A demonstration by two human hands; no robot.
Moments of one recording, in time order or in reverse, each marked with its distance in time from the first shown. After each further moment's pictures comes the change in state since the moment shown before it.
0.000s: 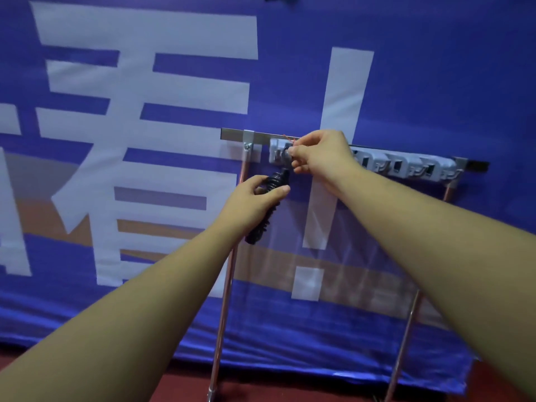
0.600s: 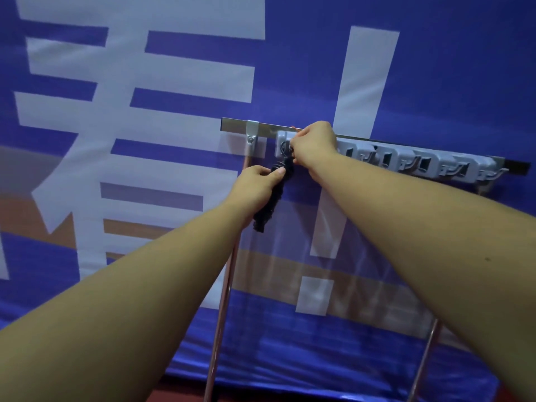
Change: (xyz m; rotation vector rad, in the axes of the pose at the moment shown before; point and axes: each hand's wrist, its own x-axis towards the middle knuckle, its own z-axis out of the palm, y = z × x) left_hand 0.080 -0.037 0.013 0.027 0.114 -0.104; right_hand 0.109 0.059 0.048 -0.274 0.207 0.052
